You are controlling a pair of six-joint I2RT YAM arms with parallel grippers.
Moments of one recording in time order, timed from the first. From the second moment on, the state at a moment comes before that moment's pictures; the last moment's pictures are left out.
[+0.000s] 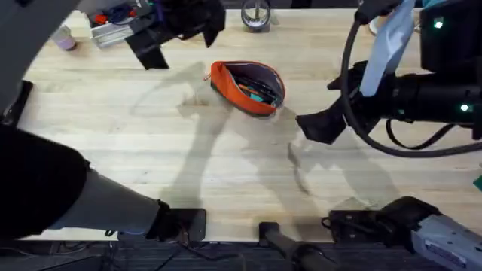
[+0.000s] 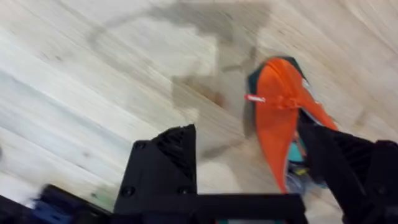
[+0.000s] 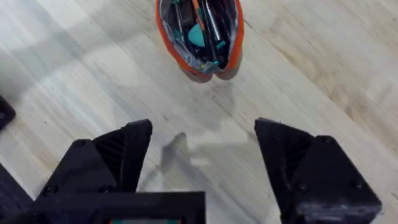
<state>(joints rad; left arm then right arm) -0.28 1.69 1.71 -1.36 -0.20 -0.89 0.43 0.95 0.91 -0.83 -0.21 -0.24</state>
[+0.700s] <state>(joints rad) -0.13 1.69 1.71 -1.37 -0.25 0.00 0.43 0.95 0.91 -0.82 -0.21 -0.10</state>
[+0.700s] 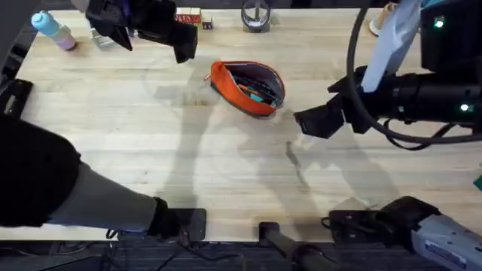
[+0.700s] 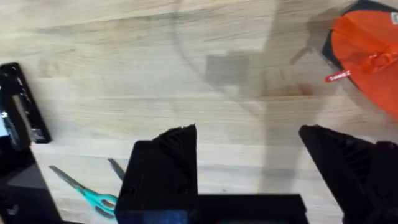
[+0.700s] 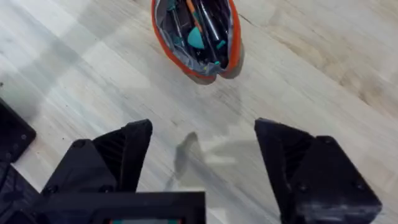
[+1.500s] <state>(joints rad) 0.24 1.69 1.71 -1.32 0.36 0.55 0.43 1.03 1.10 -0.82 -0.23 -0.16</state>
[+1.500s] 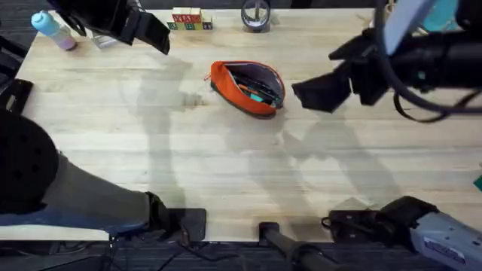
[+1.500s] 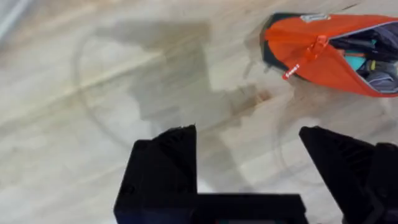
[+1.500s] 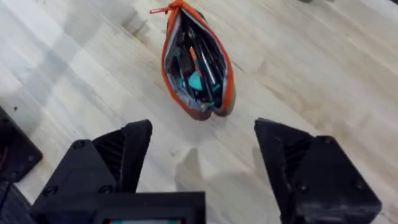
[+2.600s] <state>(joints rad) 0.26 1.69 1.71 -1.26 0.40 0.62 0.61 1.45 1.40 -0.75 -0.23 -0.38</state>
